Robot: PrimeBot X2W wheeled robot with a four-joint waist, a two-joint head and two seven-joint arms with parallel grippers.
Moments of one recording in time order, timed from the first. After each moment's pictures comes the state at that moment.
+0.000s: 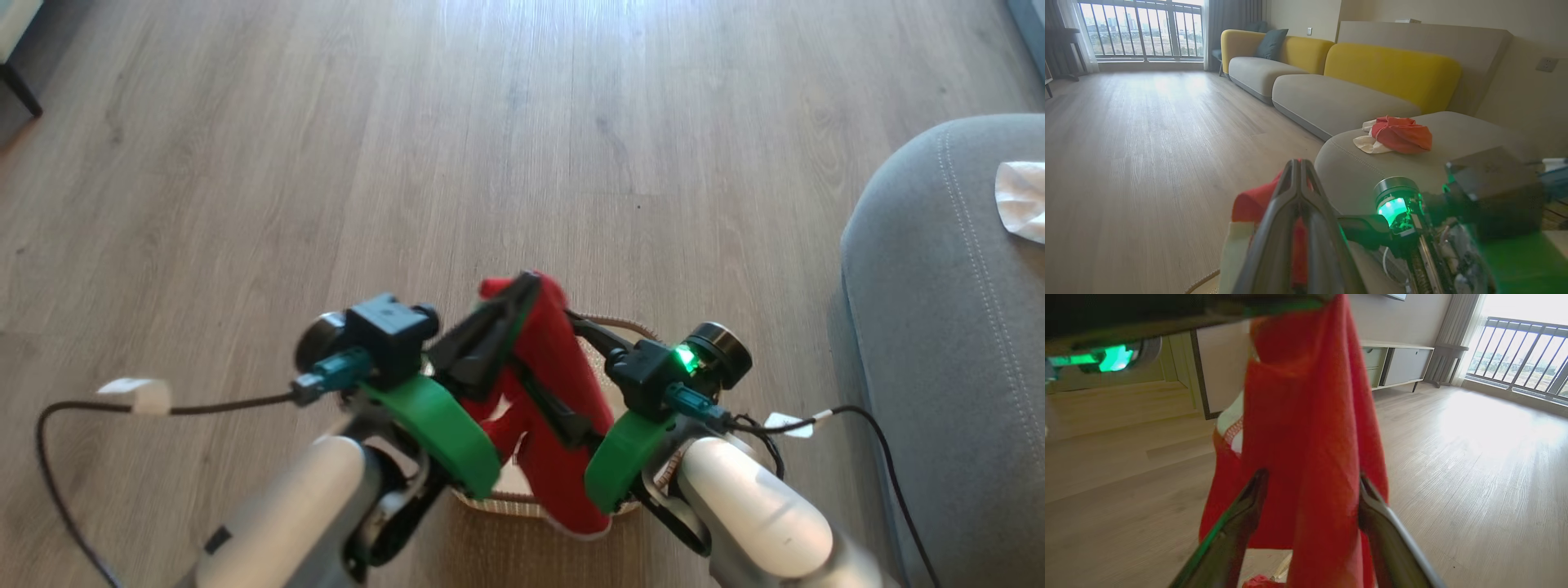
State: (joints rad) left arm -0.41 0.29 -0.74 -0.02 -0.63 0.06 -0.09; right arm -0.42 -0.06 0.65 0.47 0.19 0.13 -0.25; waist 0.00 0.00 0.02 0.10
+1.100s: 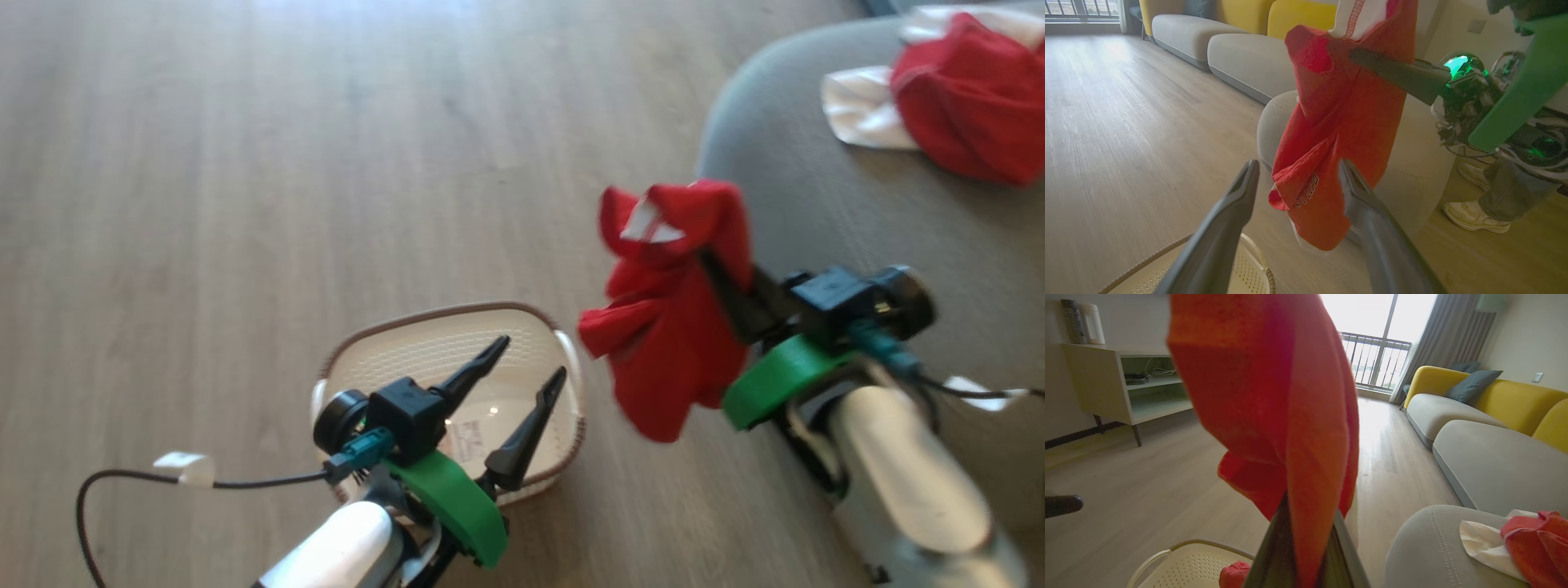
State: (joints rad) left arm -0.31 0.26 -0.80 0.12 -0.58 0.06 -0.23; right arm -0.36 -0.19 0.35 0.28 0.16 0.13 -0.19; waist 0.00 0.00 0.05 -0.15
